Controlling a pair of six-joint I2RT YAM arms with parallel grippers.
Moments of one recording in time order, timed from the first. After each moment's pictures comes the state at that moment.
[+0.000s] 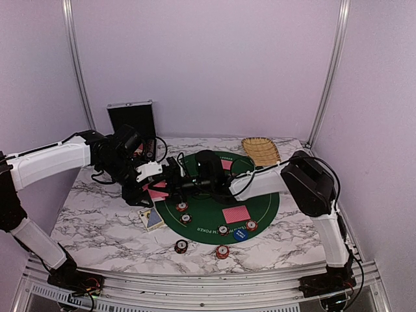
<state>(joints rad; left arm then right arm) -0.62 1.52 1.24 -0.91 0.27 0.65 0.91 2.27 1.50 0.58 -0.72 1.15</state>
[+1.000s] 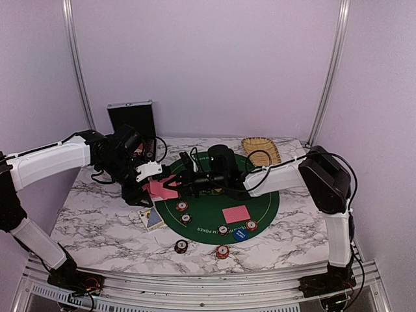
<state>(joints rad) -0.62 1.52 1.24 -0.92 0.26 0.65 0.87 2.12 1.36 0.54 -0.71 1.12</state>
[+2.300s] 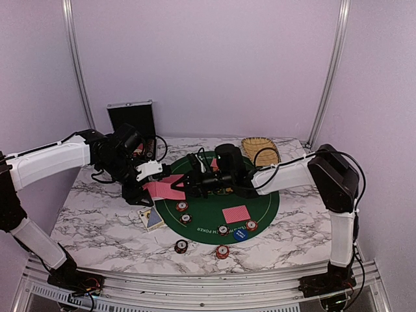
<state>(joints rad) -0.62 1.52 1.24 -0.92 0.26 0.65 0.83 2.06 1.29 0.47 -0.73 1.08</state>
